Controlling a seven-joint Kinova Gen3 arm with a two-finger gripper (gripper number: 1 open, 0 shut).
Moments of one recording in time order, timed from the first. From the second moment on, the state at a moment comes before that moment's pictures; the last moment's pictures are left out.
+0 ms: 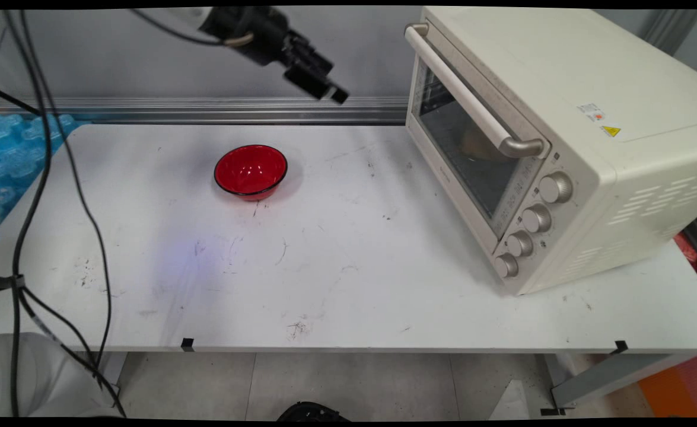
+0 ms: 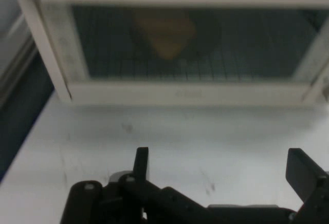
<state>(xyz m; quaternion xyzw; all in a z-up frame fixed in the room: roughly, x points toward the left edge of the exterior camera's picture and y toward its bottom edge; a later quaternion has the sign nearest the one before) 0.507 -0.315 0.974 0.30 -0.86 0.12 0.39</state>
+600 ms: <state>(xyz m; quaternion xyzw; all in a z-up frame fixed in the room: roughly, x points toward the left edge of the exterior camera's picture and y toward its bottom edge) 0.449 -0.363 1.001 0.29 -0.85 0.14 0.42</state>
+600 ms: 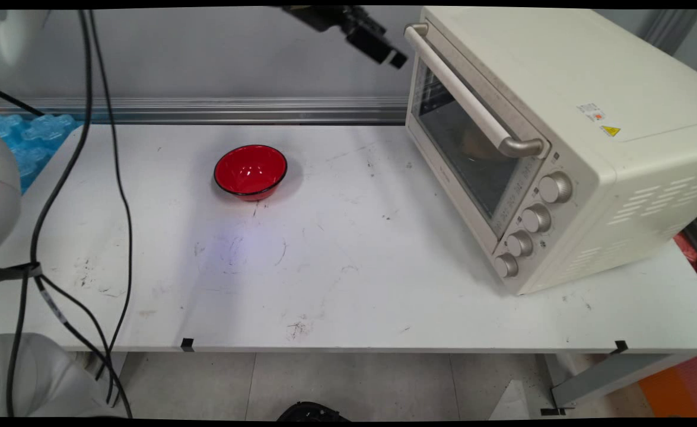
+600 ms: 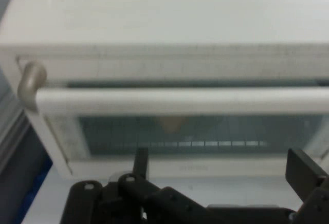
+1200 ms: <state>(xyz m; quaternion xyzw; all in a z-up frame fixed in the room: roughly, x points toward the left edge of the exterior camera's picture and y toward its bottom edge) 0.398 -0.400 1.013 0.27 -0.85 0.15 0.43</state>
